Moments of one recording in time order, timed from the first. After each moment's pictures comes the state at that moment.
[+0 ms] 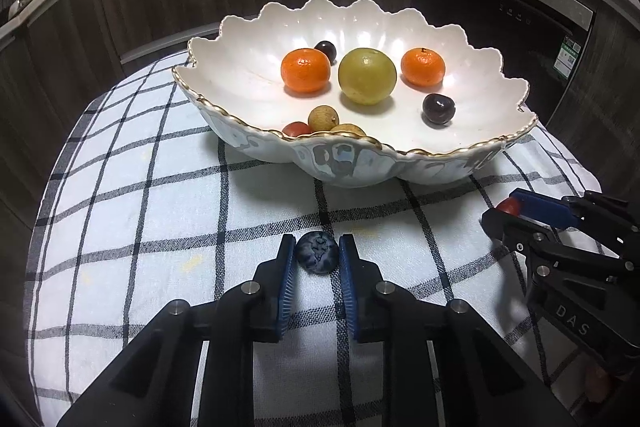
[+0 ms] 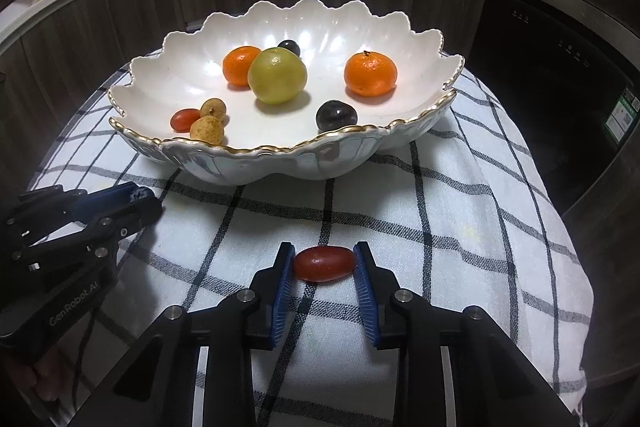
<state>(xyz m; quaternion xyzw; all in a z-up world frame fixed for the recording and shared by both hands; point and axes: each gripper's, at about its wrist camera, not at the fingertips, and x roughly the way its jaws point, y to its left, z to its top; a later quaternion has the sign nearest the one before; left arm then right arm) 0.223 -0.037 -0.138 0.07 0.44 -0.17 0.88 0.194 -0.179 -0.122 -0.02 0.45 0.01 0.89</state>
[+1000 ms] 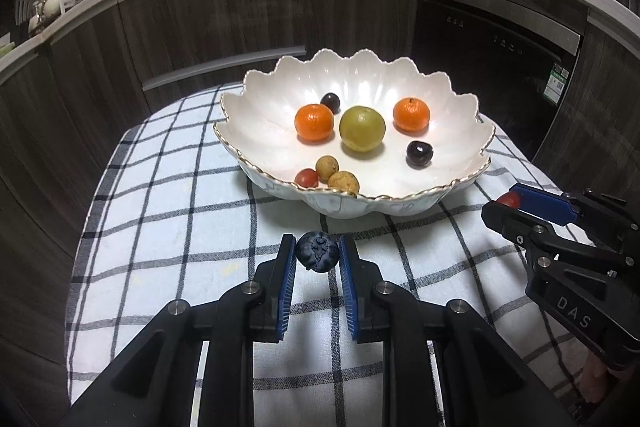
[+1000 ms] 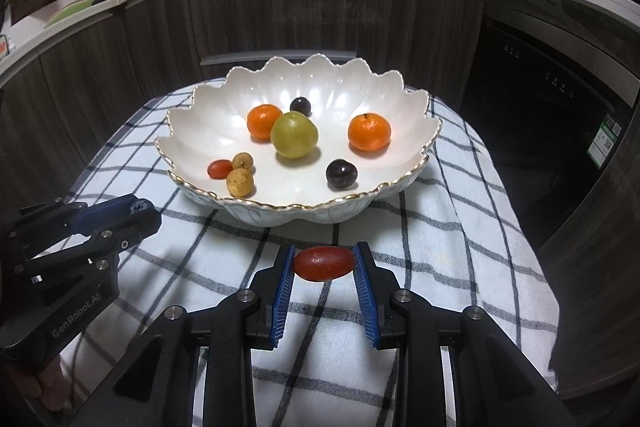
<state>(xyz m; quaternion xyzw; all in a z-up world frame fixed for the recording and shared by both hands) 0.193 -0.031 -0.082 0.07 0.39 -0.15 0.90 0.169 -0.177 -0.068 -0.02 0.40 0.02 0.92</state>
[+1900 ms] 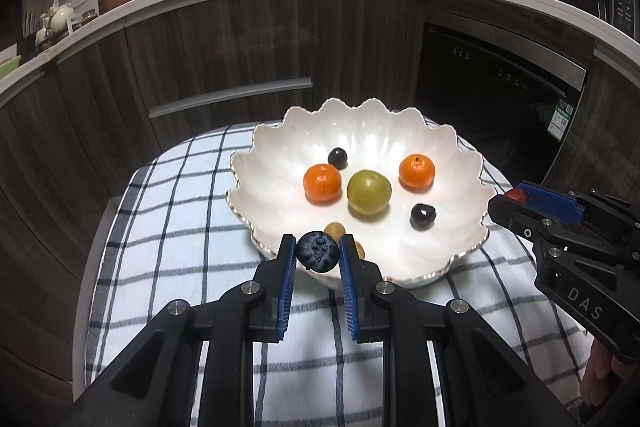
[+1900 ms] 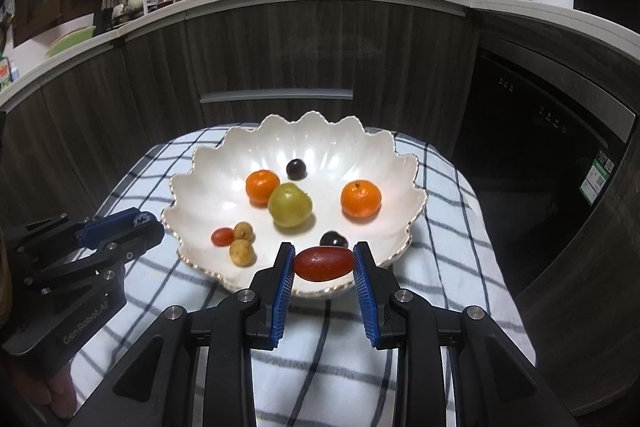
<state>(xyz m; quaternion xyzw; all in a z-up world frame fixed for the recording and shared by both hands) 0.220 -0.035 -0.045 0.06 0.36 -0.14 0.92 0.194 -0.188 -0.025 0.00 0.35 0.02 0.93</state>
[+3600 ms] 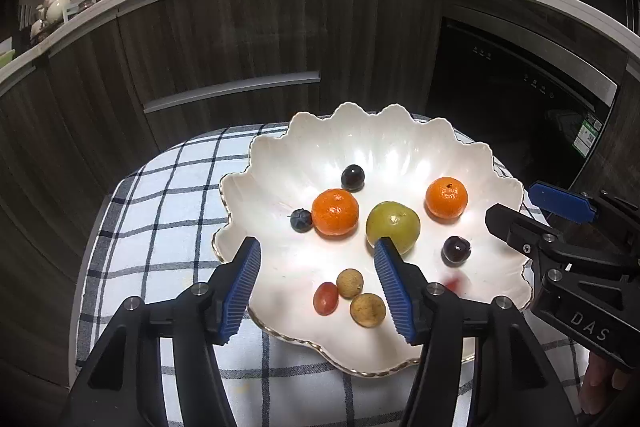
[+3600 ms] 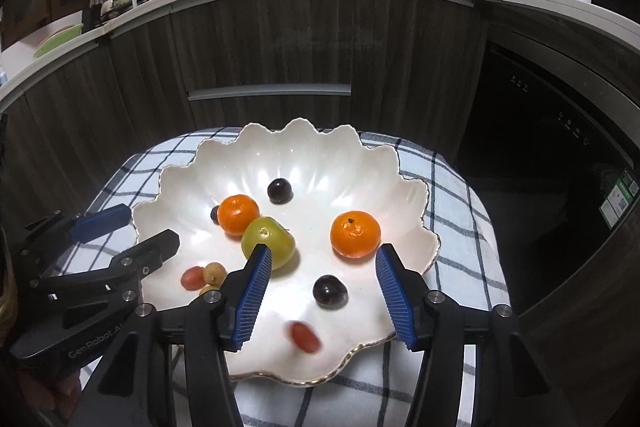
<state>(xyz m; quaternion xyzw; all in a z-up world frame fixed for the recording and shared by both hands) 0.283 -0.045 -0.058 0.05 0.38 -0.13 0.92 0.261 -0.193 -0.035 0.00 0.37 0.02 0.93</state>
